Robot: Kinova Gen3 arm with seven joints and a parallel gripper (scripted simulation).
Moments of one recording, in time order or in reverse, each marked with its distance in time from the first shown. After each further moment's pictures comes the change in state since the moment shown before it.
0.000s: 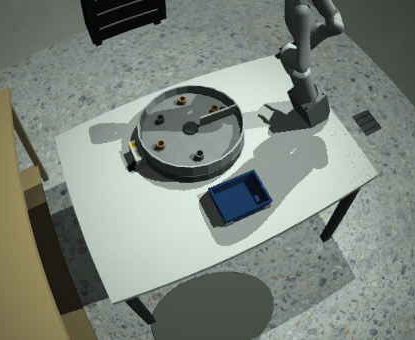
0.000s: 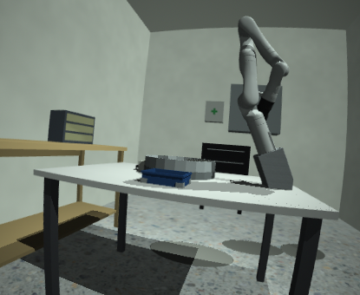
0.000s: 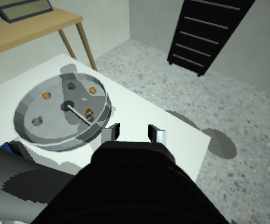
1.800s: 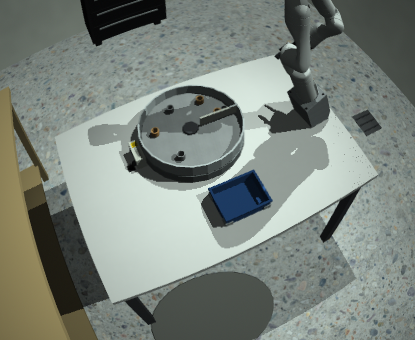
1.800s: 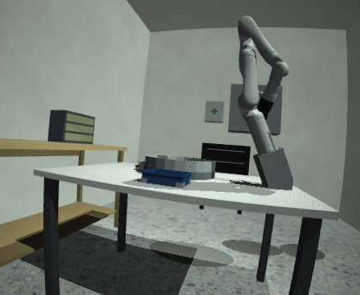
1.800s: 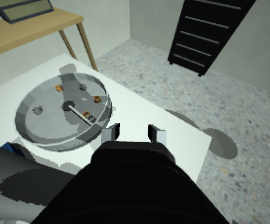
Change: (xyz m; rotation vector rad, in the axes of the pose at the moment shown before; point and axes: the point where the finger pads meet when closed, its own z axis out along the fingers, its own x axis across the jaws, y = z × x) arm -0.002 0.000 0.000 -0.001 -0.005 0.001
